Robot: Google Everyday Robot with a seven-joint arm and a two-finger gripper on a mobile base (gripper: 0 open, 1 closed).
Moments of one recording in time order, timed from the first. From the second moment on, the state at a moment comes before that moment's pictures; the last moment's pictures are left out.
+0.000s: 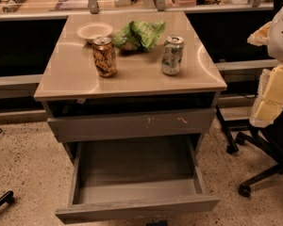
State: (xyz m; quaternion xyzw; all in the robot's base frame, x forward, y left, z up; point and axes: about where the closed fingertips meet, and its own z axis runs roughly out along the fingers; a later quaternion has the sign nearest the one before) arm 0.438 -0.217 0.976 -0.60 0.78 -0.03 0.16
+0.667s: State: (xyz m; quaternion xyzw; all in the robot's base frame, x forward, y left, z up) arm 0.470 -0.214 0.982 -0.61 0.77 -0.02 0.20
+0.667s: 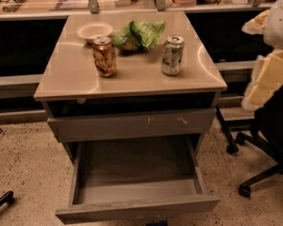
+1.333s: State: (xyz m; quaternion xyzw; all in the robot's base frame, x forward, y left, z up) arm 0.556 -0.176 0.992 -0.57 0.74 0.09 0.34
